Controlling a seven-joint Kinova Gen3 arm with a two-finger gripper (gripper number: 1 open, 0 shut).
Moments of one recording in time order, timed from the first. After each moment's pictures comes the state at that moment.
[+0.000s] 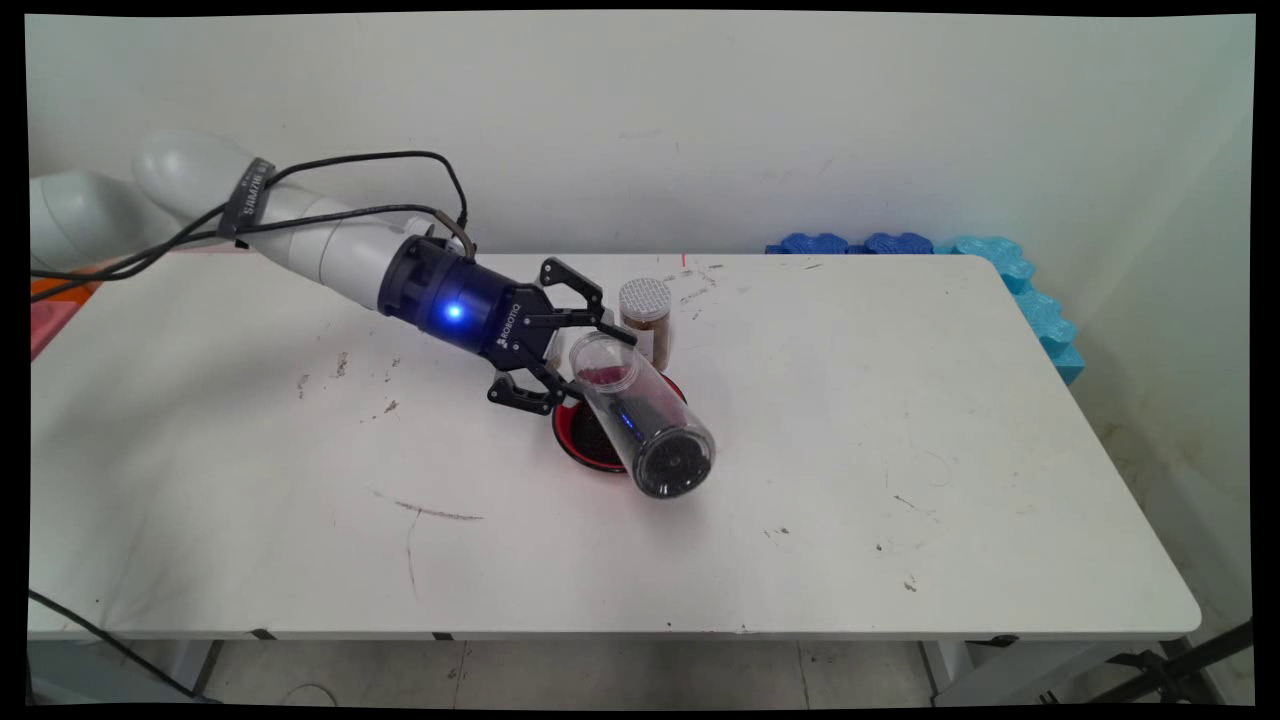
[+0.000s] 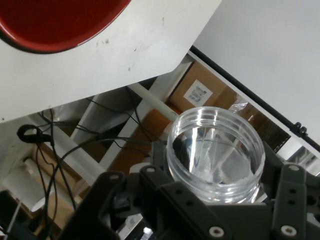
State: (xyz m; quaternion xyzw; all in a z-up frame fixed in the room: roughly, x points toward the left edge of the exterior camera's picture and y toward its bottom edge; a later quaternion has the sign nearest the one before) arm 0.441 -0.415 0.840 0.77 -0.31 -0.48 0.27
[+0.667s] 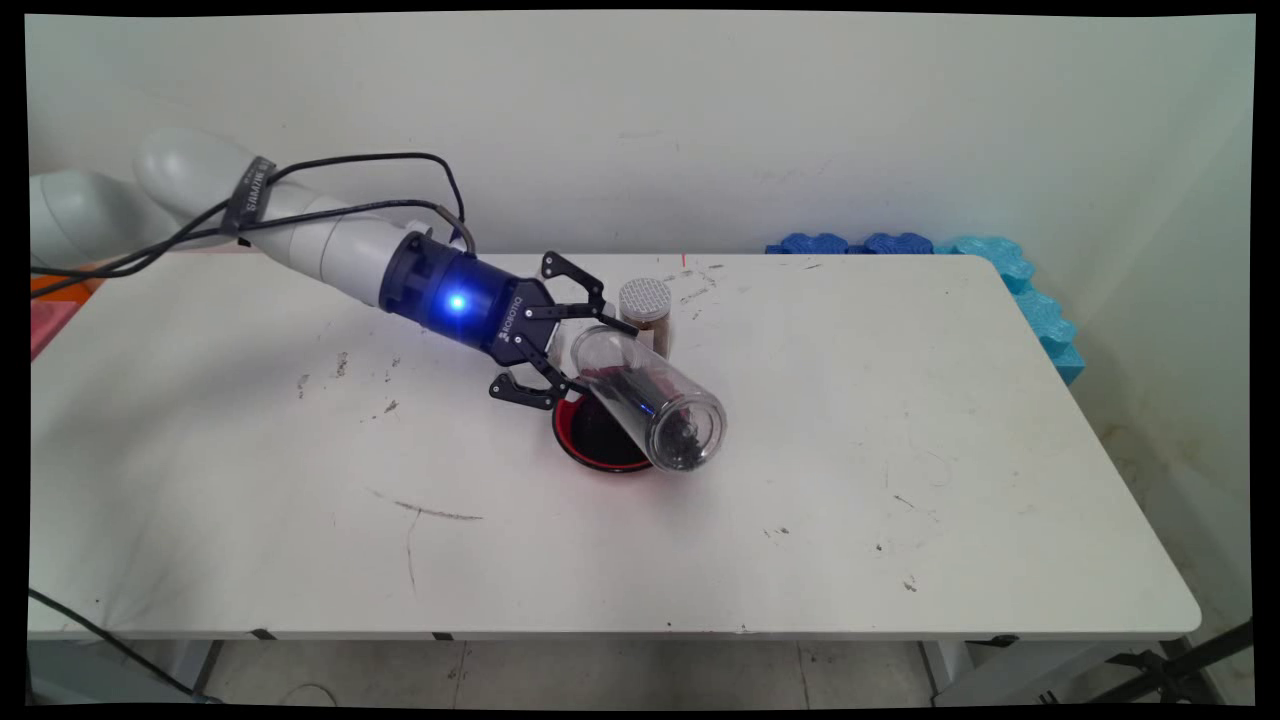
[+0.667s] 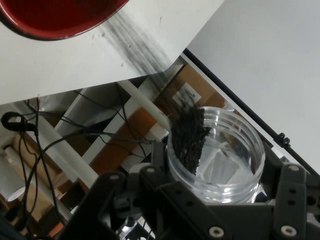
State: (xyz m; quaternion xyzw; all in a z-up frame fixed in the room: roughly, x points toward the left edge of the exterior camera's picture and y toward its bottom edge) arm 0.442 -0.418 0.841 0.78 -0.27 -0.50 0.26
